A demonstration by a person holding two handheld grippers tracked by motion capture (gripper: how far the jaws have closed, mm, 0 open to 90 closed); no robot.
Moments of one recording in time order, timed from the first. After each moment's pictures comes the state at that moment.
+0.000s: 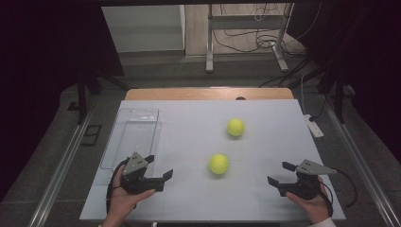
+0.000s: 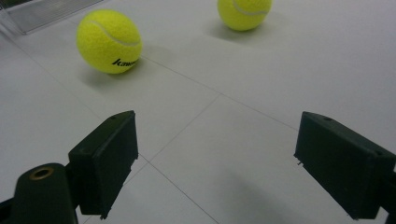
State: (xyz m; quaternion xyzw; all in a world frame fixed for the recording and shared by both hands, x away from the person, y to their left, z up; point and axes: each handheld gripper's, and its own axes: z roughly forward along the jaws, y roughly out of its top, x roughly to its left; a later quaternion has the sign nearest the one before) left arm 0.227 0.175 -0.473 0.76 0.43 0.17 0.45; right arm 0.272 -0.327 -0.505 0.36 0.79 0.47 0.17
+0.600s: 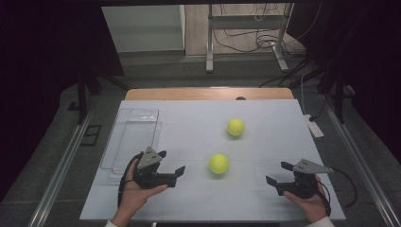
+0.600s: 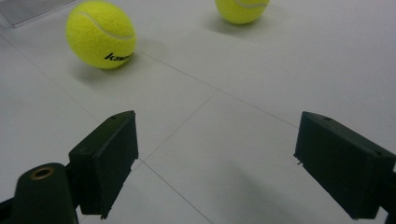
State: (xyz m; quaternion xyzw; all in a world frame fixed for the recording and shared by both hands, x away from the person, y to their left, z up) left arm 0.242 0.143 -0.462 0.78 0.40 0.16 0.45; right arm 0.276 -0.322 -0.508 0.36 0.80 0.45 0.17
